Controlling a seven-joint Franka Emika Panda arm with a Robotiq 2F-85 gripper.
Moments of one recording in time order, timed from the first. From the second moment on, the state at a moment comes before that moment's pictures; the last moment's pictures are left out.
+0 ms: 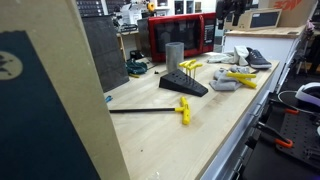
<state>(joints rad) -0.10 -0.38 -0.05 -2.40 -0.10 2.09 0.16</state>
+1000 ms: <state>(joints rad) 0.00 -0.13 0.07 -2.27 -0.04 2.18 0.34</state>
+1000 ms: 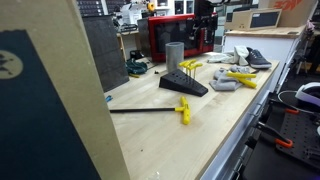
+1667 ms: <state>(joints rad) 0.06 0.01 0.07 -2.16 0.03 2.17 0.28</state>
